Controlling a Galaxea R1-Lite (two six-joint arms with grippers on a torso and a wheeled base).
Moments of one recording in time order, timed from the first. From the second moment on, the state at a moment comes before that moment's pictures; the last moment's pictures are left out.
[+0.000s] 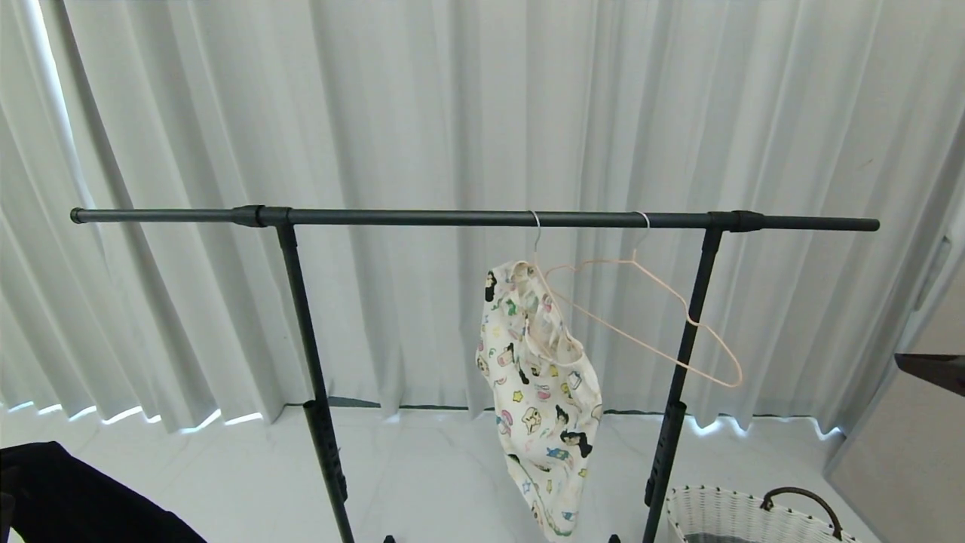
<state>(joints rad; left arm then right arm) -0.39 0.86 -0.80 0.59 0.43 0.08 0.25 1.09 -1.04 0.47 -0.16 -0.21</state>
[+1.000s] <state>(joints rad) -0.39 0.86 -0.80 0.59 0.44 0.09 0.25 1.33 -0.98 0.29 0.23 -0.19</state>
